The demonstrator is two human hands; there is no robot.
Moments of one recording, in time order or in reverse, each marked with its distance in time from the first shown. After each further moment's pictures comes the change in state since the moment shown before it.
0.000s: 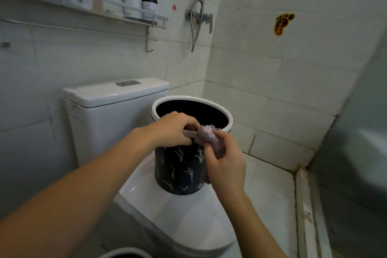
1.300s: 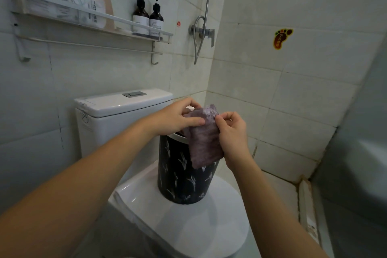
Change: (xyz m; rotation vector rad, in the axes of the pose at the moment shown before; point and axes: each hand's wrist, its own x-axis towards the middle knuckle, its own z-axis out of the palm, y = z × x) left_hand -0.003 0.020 -0.042 -0.661 0.127 -0.025; right_hand 0.076 -0.049 -0.007 0.532 -0.121 0.330
